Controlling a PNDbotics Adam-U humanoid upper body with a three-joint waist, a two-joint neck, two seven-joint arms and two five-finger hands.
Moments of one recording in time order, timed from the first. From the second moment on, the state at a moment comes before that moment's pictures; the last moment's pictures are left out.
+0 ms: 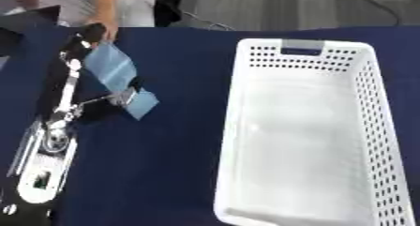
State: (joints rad) left arm -0.14 0.39 0.31 -1.84 -0.66 -0.24 0.20; right arm -0.31 -0.33 -0.03 -1.99 -1.00 -0.23 0.89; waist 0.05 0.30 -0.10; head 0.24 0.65
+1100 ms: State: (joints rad) left arm -0.13 0.45 0.29 -1.81 -0.67 -0.29 0.15; right arm -0.32 -0.34 -0.03 -1.99 -1.02 -0.22 0.89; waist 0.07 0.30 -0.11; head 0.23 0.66
